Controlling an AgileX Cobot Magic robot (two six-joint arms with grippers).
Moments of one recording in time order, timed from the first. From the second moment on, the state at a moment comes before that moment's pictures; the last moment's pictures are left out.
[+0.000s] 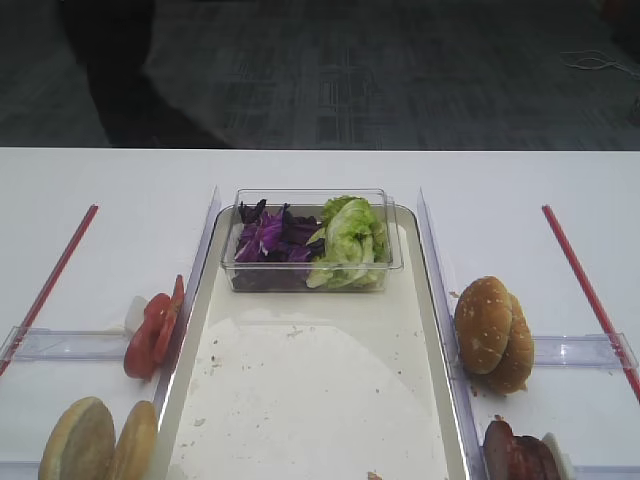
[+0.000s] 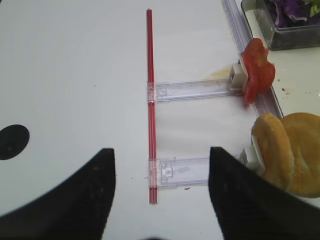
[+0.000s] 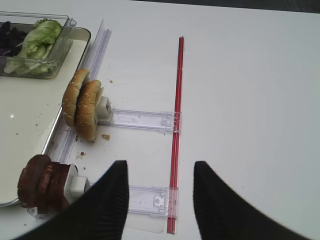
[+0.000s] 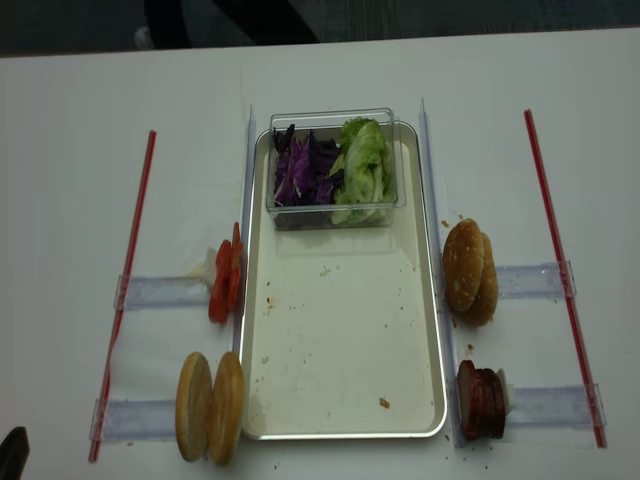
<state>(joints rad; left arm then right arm) -0.03 -0.02 -0.49 0.07 1.18 -0.05 0.03 -0.02 -0.47 0.06 1.12 -0.08</state>
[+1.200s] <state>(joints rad) -0.03 0.64 -0.68 0.00 1.26 -0.08 0.03 -0.02 -0.47 0.06 1.12 -0.08</state>
